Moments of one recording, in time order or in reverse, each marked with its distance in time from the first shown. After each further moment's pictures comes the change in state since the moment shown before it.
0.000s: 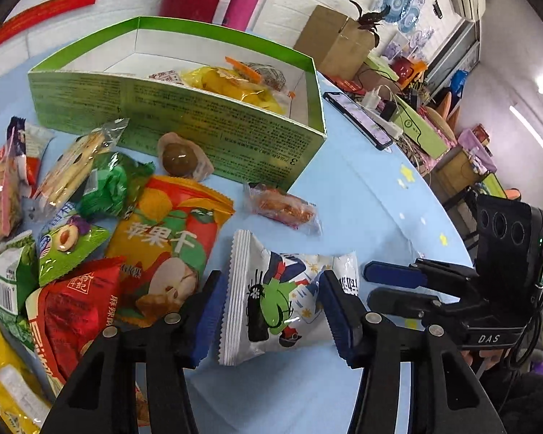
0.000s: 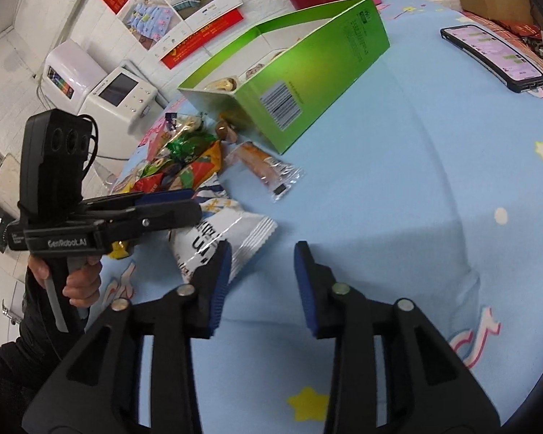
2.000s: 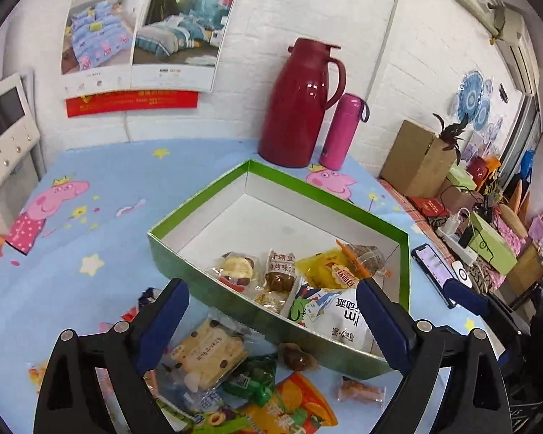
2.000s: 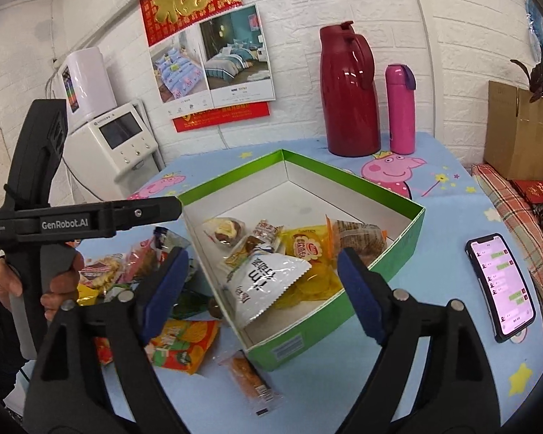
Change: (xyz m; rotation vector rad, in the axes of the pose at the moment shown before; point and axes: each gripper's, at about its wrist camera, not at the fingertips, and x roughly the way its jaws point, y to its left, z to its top) left arm -0.080 0.021 0.099 -0.116 -0.407 0.374; right arm -0.010 0.054 0.120 -0.311 -0.329 -0.139
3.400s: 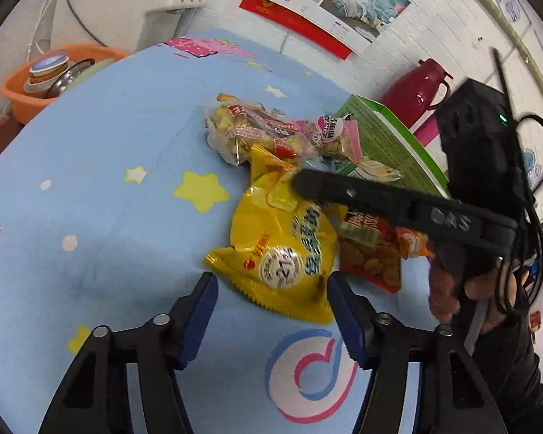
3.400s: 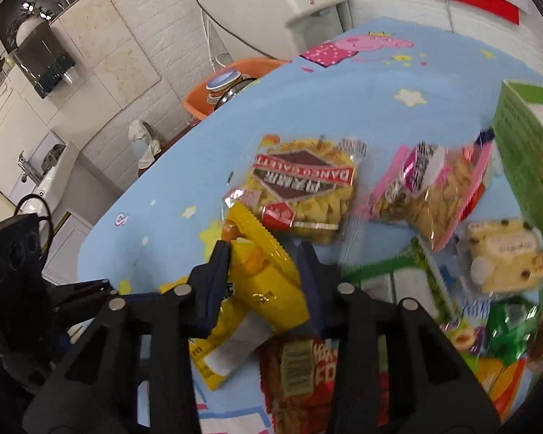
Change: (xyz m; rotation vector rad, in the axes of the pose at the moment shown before) left arm -0.102 0.138 -0.209 -0.478 0.109 0.049; right arm 0.149 0.203 -0.075 -0.227 0.599 0.564
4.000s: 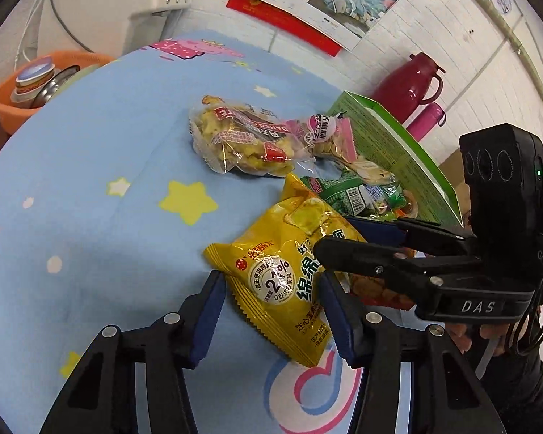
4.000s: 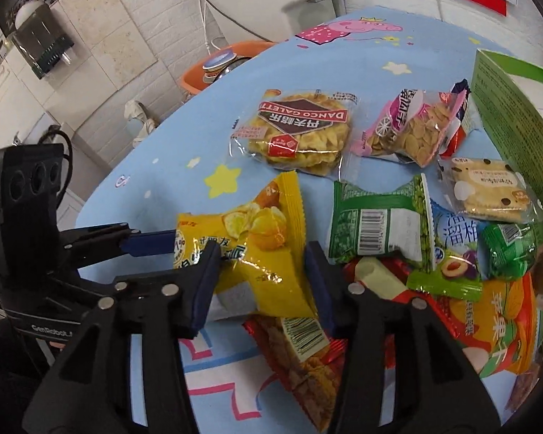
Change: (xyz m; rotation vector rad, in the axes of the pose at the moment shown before) left arm 0.006 -0.004 0.006 0.043 -0.003 -0.019; right arm -0.005 0.011 -0.016 -0.045 0.044 -0.112
